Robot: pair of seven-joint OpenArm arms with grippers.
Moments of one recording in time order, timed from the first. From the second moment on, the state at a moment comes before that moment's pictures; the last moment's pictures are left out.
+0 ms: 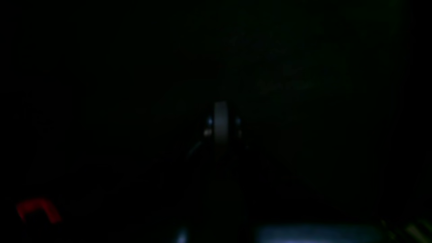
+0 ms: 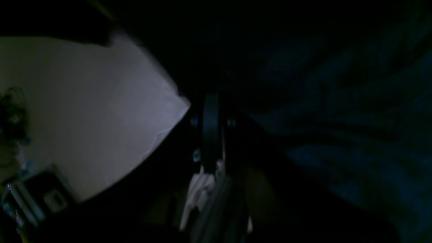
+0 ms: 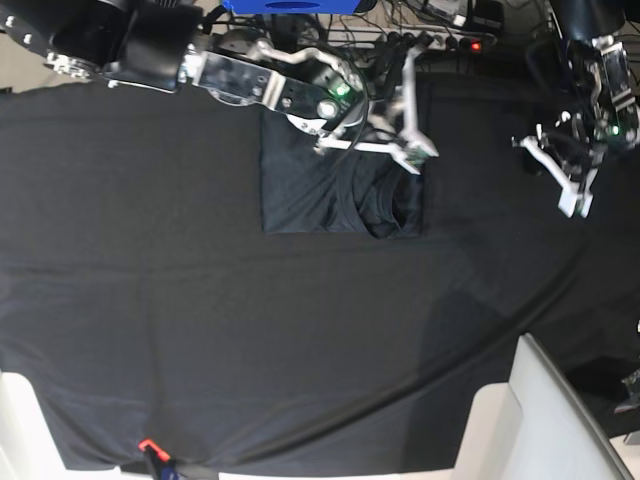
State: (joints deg) left arm 9.5 -21.1 -27.5 73.4 -18.6 -36.2 44.8; right arm 12.3 5.2 -72.4 89.0 31.8 -18.0 -50.5
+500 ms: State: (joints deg) left arm 13.2 -23.0 -28.1 75.3 -47.3 -41.1 52.8; right arm 9.0 7.3 -59.0 89.7 31.3 -18.3 -50.1
